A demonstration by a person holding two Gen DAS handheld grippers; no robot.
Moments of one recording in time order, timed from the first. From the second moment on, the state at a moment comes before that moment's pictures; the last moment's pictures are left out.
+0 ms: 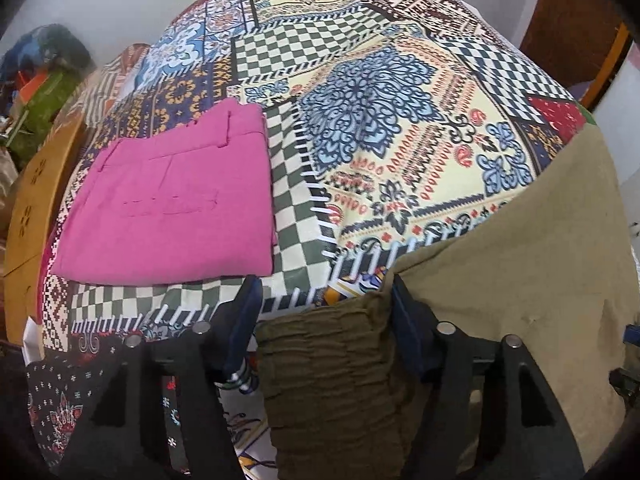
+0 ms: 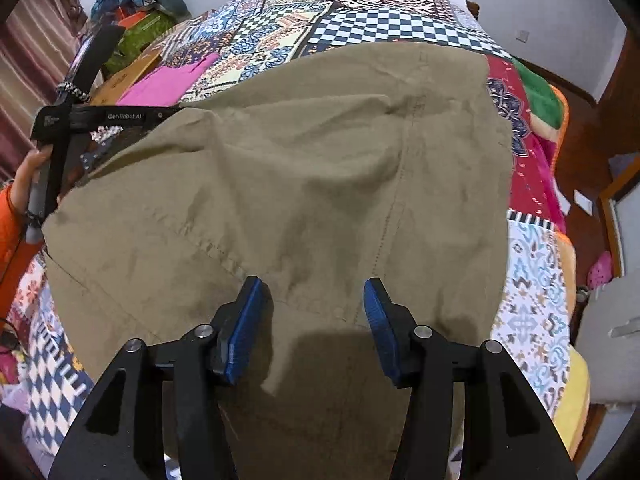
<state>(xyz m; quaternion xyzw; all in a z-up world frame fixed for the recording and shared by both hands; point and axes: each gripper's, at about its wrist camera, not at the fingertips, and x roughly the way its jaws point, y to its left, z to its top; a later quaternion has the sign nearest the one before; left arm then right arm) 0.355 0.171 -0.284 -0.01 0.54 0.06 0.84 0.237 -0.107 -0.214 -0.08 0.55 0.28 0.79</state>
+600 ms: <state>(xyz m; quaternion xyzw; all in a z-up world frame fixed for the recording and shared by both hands) 0.290 0.146 -0.220 -0.04 0.50 0.00 0.86 0.256 -0.124 -0.169 -0.07 0.51 0.25 0.82</state>
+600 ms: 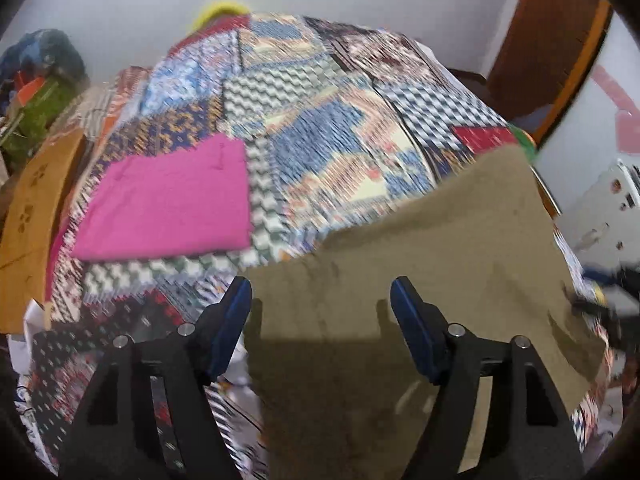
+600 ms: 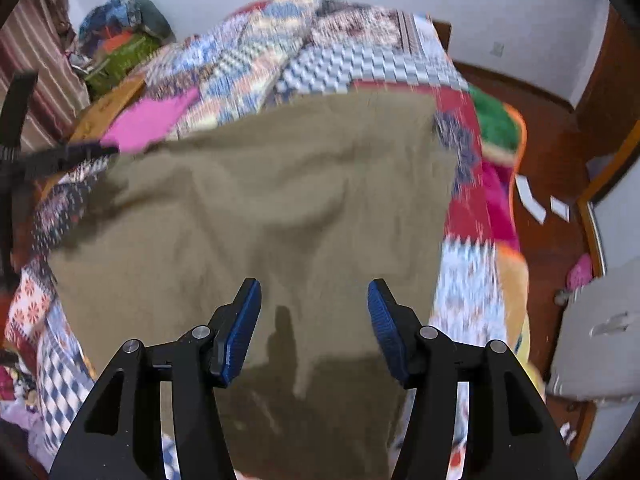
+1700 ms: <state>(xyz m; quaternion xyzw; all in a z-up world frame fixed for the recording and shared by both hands) 0.180 0.140 -0.242 -0.06 0.52 0.03 0.85 0.211 -0.113 -0.203 -0.11 0.57 0.25 0.78</state>
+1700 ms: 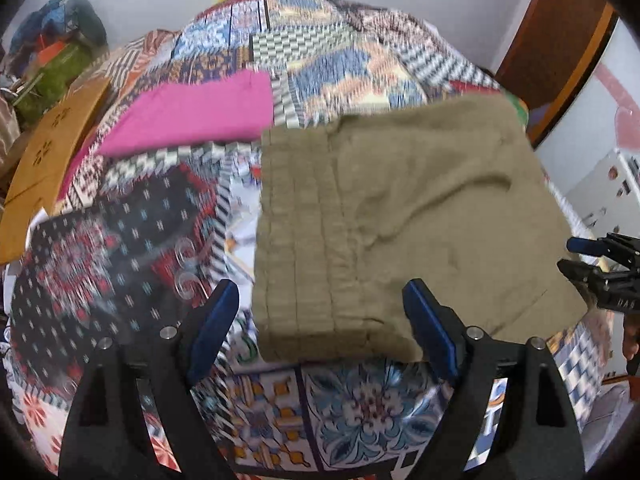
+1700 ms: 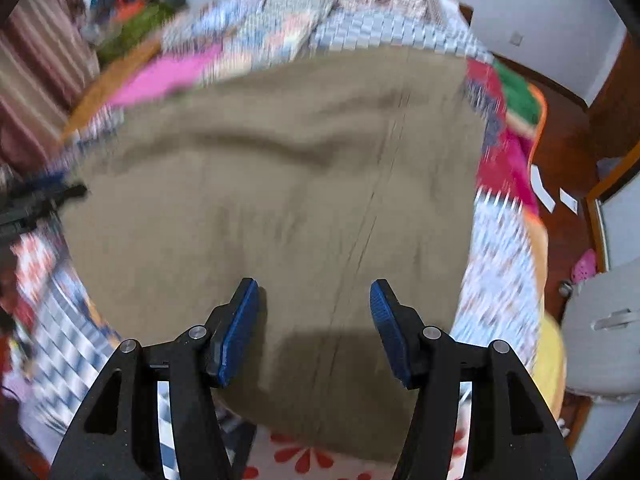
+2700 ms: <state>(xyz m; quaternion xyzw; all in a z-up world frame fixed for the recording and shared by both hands) 0.122 0.156 -0.215 -0.18 0.49 0.05 0.85 0.180 -0.131 -0.149 -0.11 0.50 0.23 0.83</state>
